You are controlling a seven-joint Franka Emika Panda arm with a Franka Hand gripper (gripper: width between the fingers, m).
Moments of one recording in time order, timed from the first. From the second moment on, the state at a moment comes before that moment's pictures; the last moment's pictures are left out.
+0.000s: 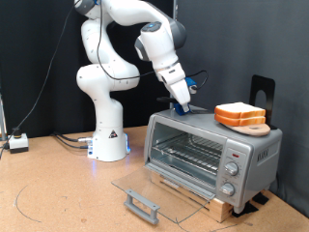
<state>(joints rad) 0.10 -0.87 0.38 -2.94 0.82 2.15 -0.66</state>
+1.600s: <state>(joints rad) 0.07 -0.85 0.39 -2.94 0.85 2.18 -0.66</state>
